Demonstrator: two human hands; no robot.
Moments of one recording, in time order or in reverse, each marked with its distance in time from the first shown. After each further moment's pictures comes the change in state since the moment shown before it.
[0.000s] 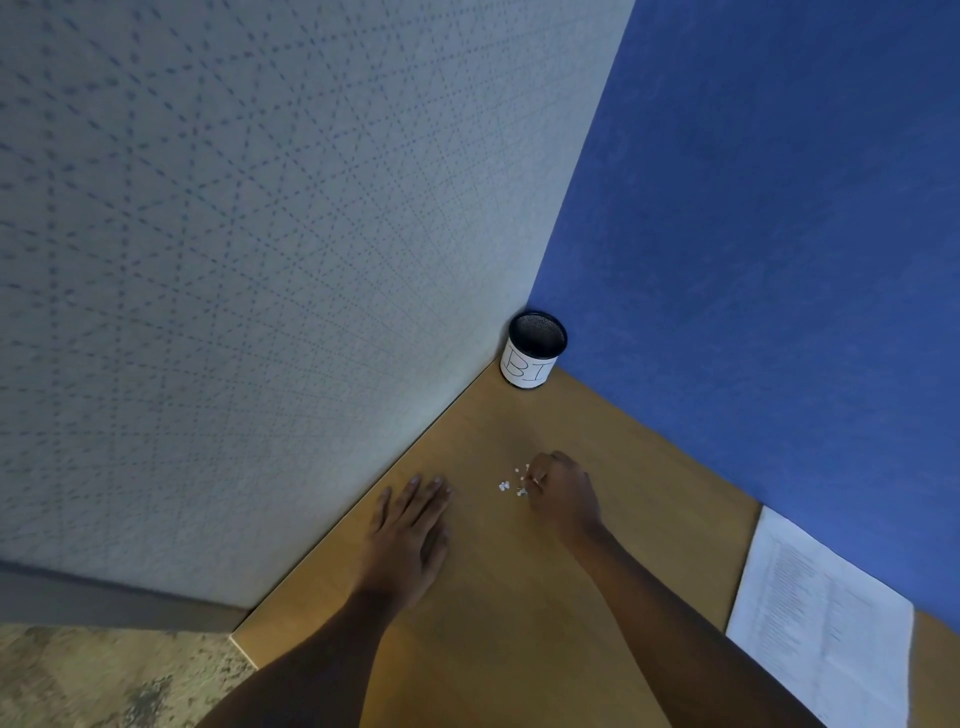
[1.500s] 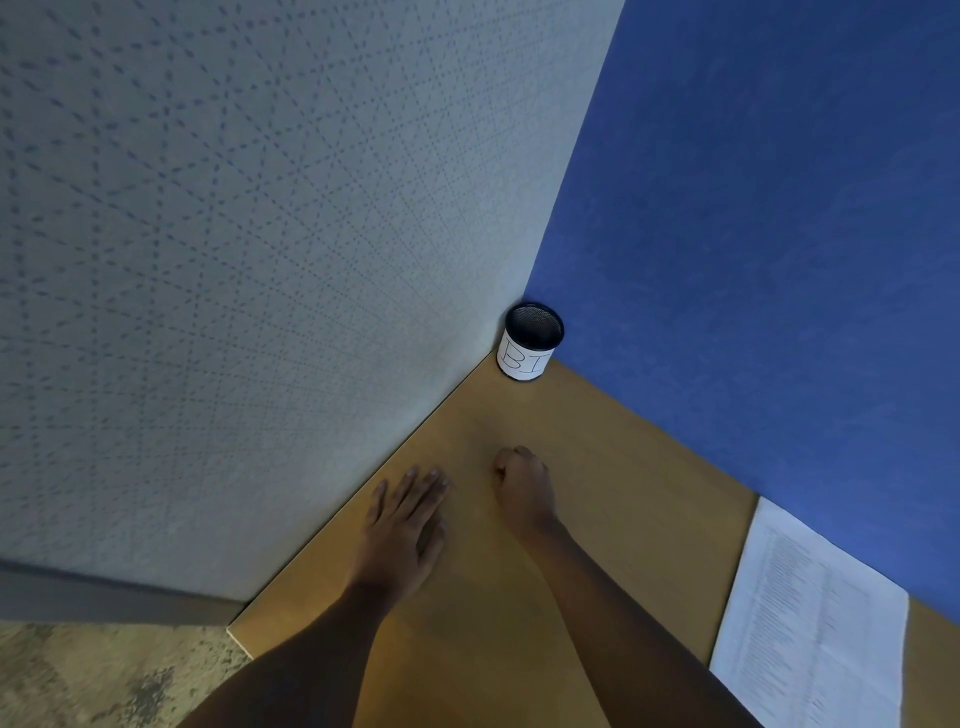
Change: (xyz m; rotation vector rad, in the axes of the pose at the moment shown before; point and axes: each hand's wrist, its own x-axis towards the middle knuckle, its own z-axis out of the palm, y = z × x) left_hand 0.002 -0.002 0.002 -0.010 0.018 0.020; right_hand 0.002 -0.037 0.032 -0.074 0.027 -0.036
